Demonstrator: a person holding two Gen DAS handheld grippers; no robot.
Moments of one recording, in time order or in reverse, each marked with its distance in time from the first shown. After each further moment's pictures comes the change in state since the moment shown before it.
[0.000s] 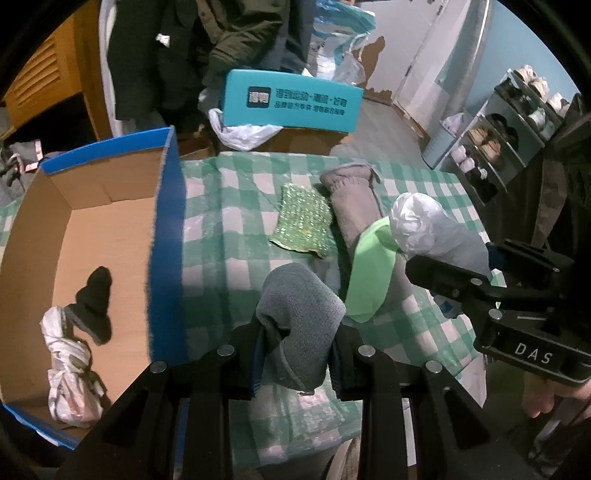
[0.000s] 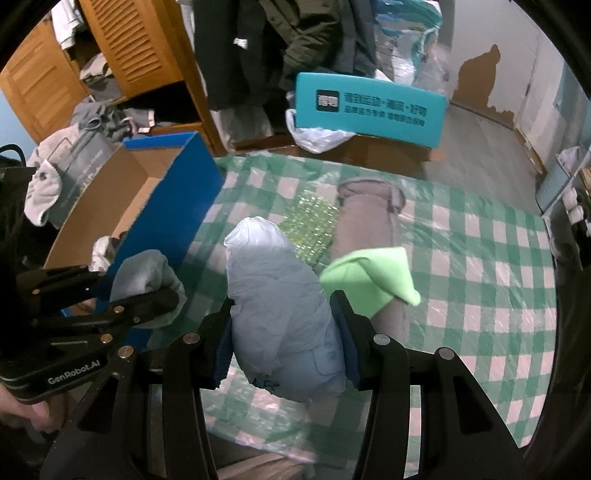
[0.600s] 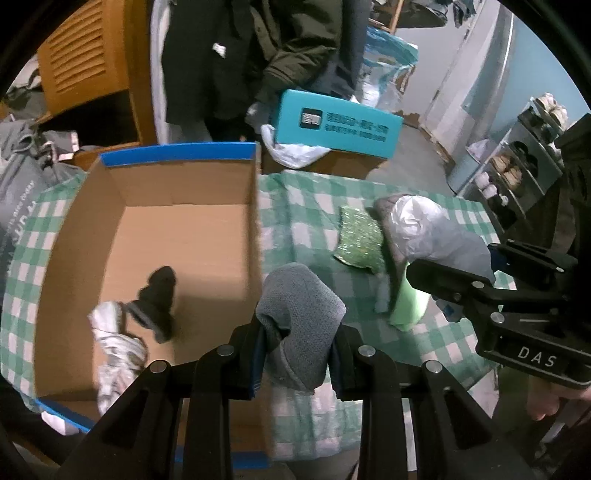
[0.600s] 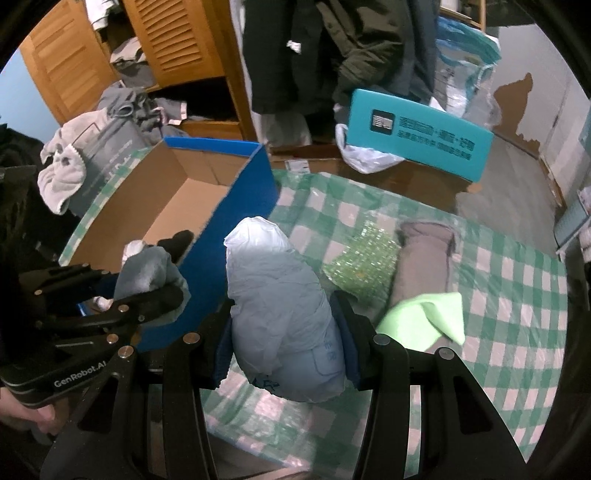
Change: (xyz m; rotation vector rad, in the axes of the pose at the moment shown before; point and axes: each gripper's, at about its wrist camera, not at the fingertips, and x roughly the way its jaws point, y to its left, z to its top) left arm -0.034 0.061 -0.004 -0.071 -0.067 0.082; right arm 0.011 0.066 0.032 -0.100 -0.004 0.050
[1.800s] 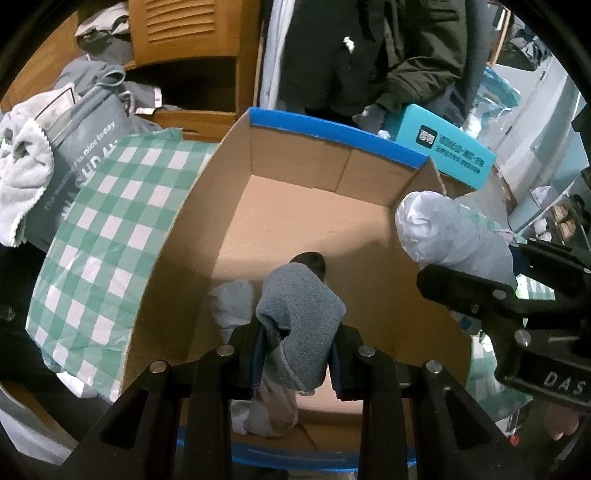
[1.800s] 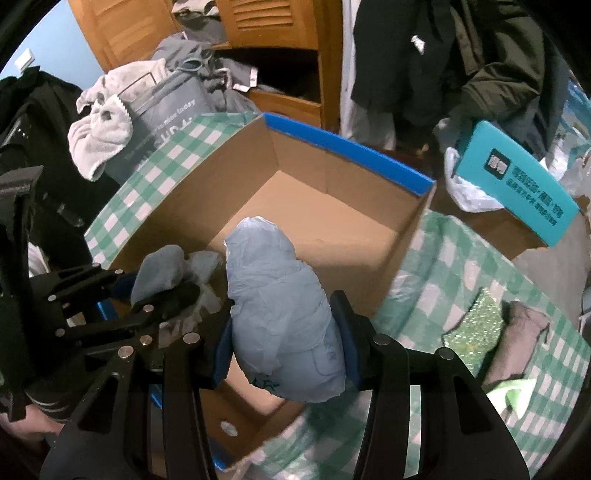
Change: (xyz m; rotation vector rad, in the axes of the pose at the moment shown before) left arm -0.001 0.135 -0.017 -0.216 0.014 0.165; right arm 0.077 0.131 0.059 -0.194 0.107 0.114
